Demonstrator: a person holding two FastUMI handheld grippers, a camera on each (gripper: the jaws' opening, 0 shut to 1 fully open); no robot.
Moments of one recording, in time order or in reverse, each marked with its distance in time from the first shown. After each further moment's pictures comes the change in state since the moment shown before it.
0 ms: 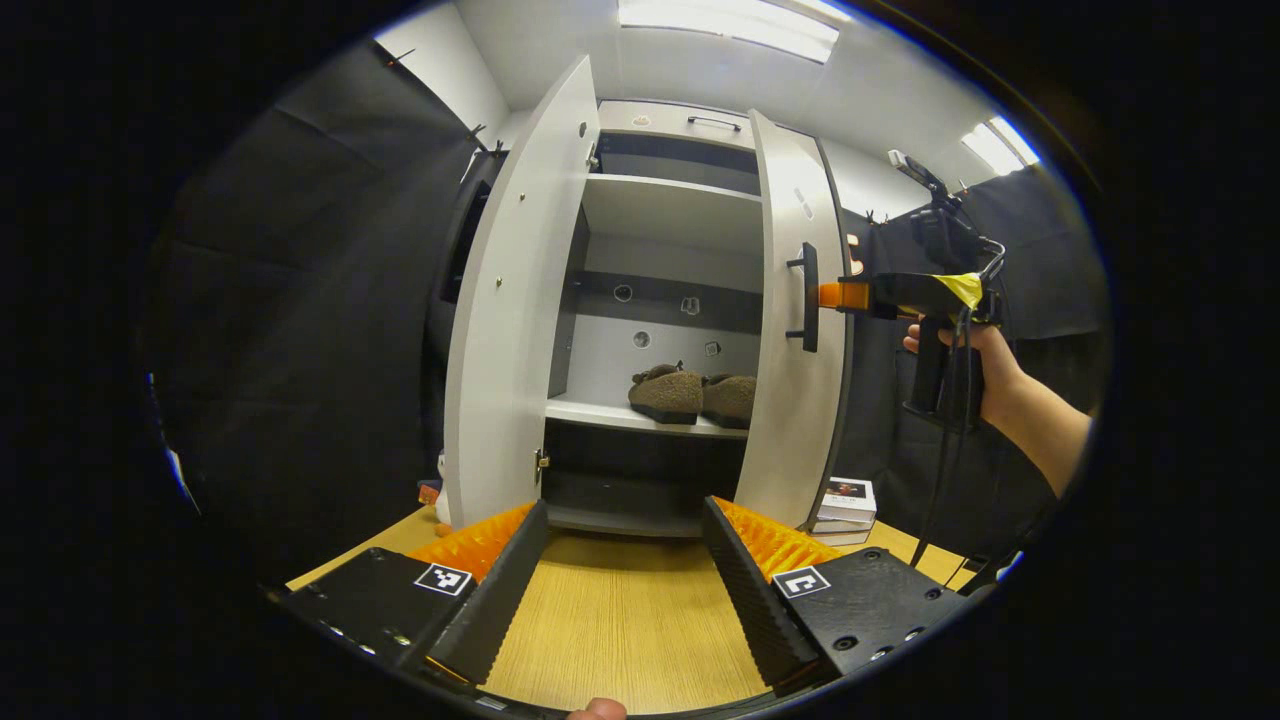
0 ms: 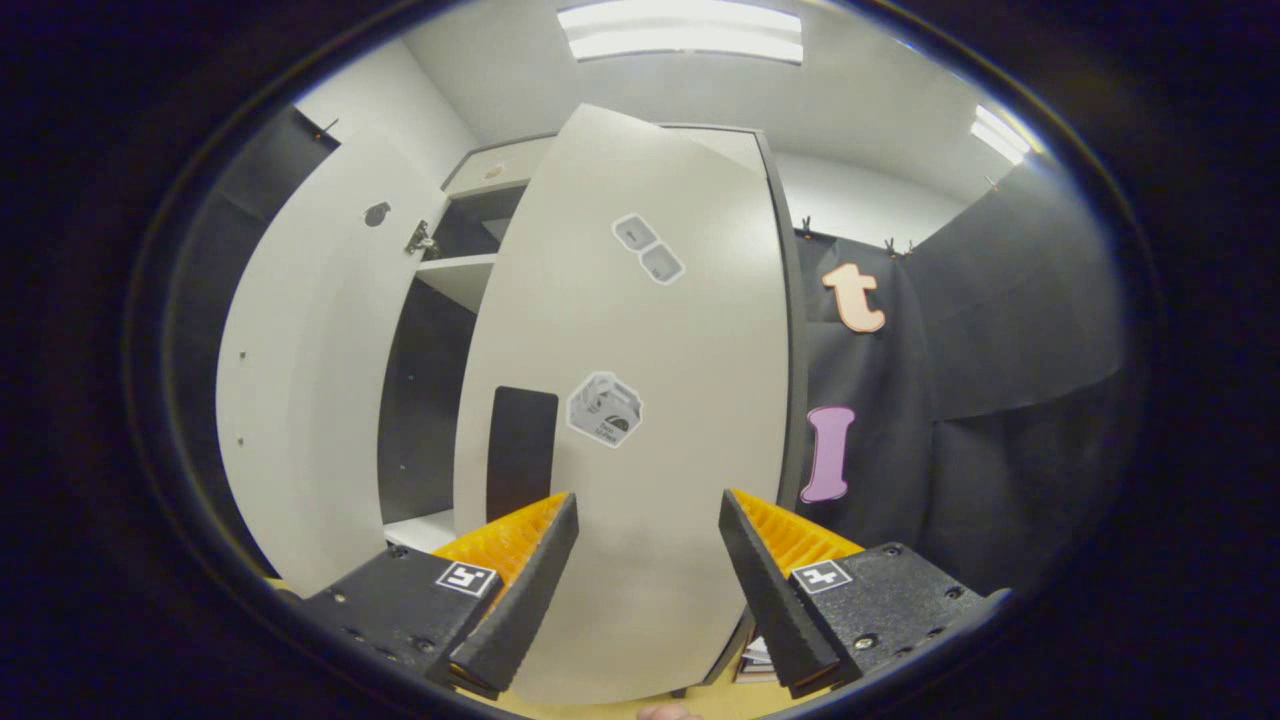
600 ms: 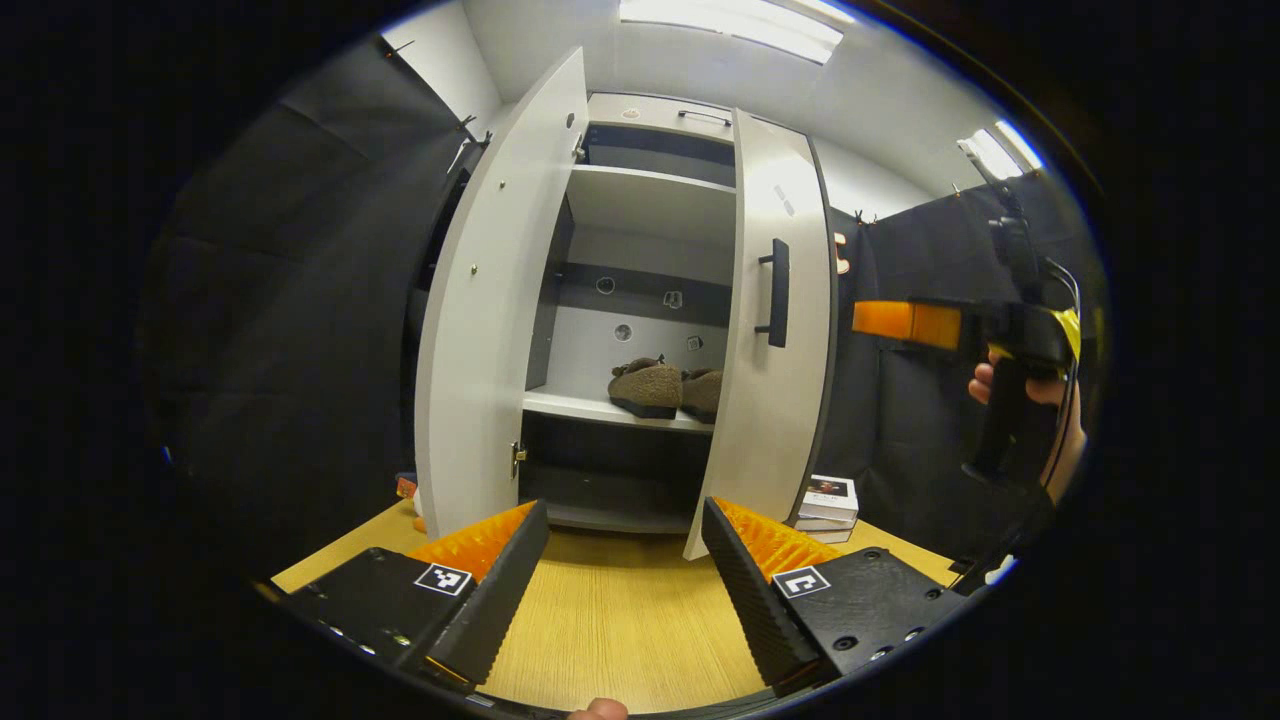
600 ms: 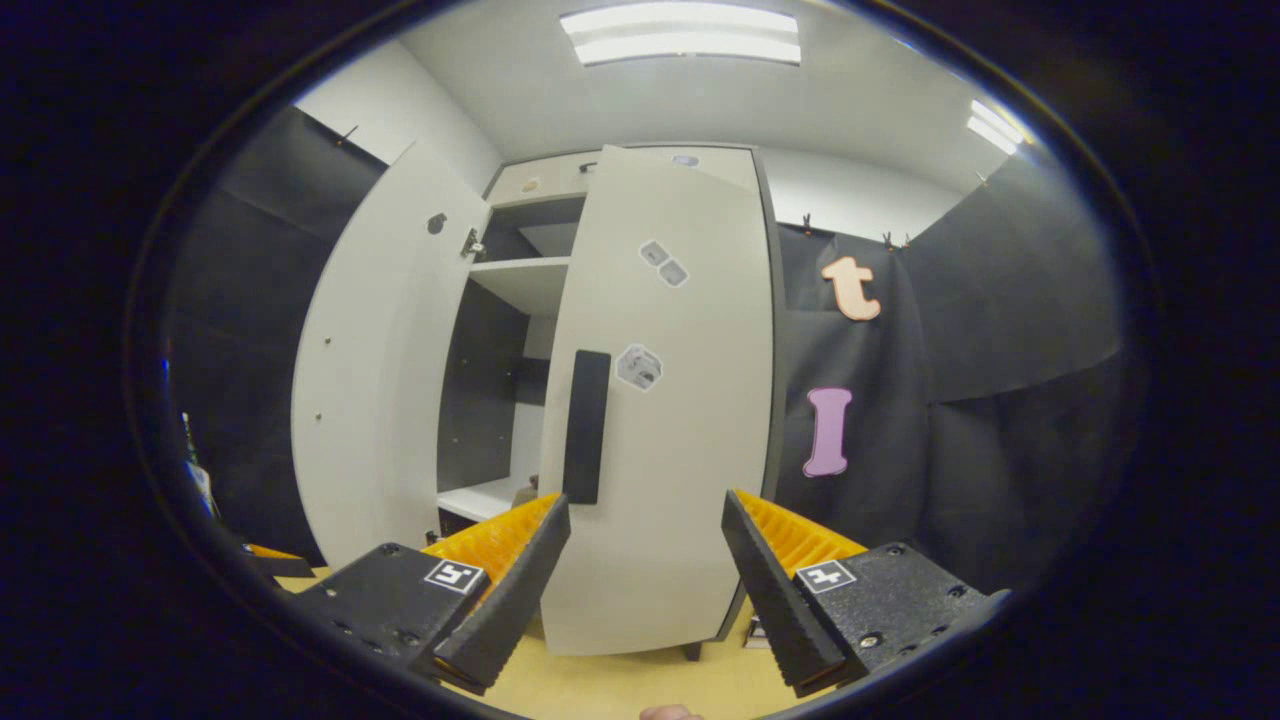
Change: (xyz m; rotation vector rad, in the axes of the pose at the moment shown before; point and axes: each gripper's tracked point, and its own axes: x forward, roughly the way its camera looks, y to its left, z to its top) left arm 0.006 -0.019 -0.005 -0.023 0.020 -0.049; right arm -0.108 0.018 -0.054 0.033 0.054 -0.006
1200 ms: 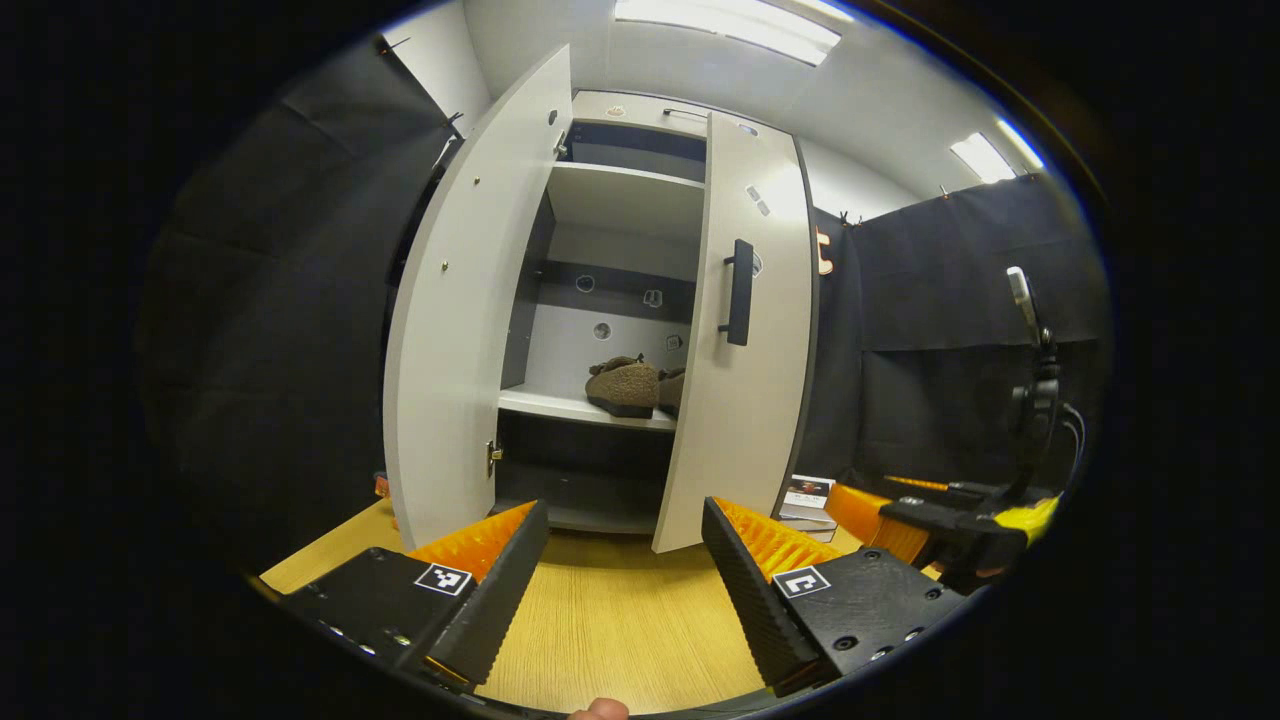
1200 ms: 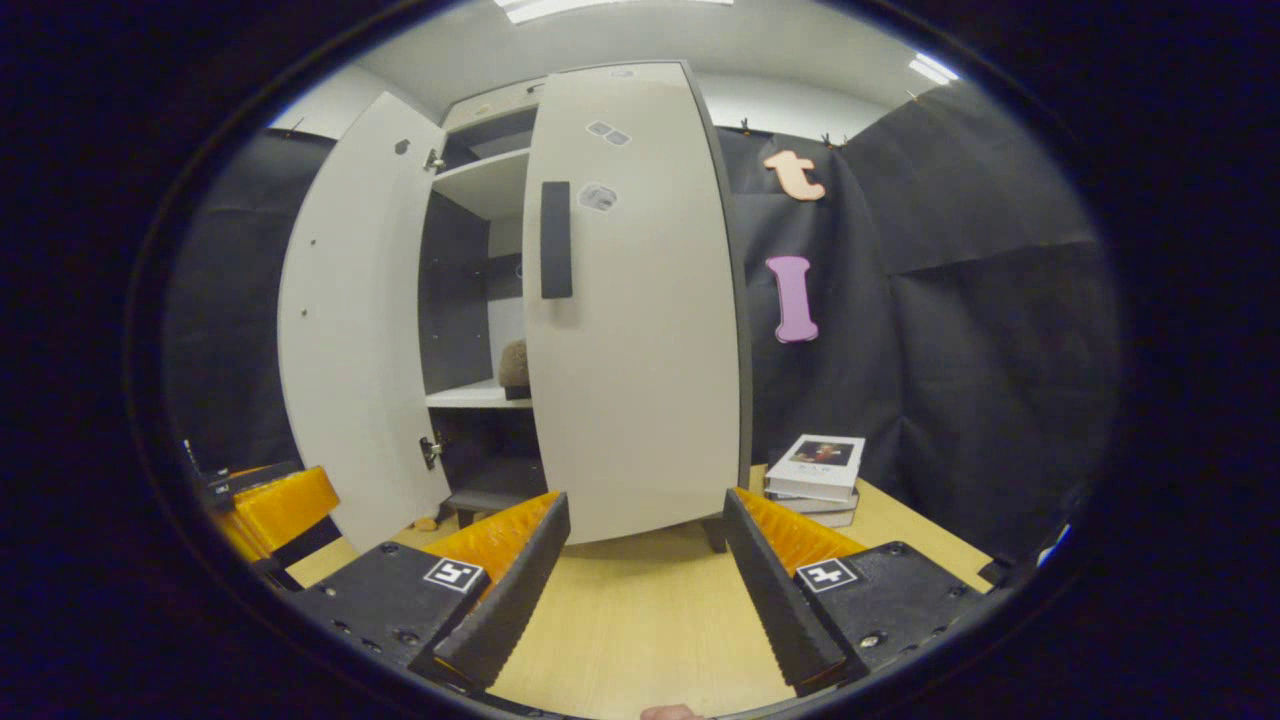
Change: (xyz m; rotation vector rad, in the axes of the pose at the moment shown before) left arm 0.004 -0.013 0.000 -0.008 -0.002 -0.055; right arm -0.057 0.000 -0.156 0.158 0.251 -0.127
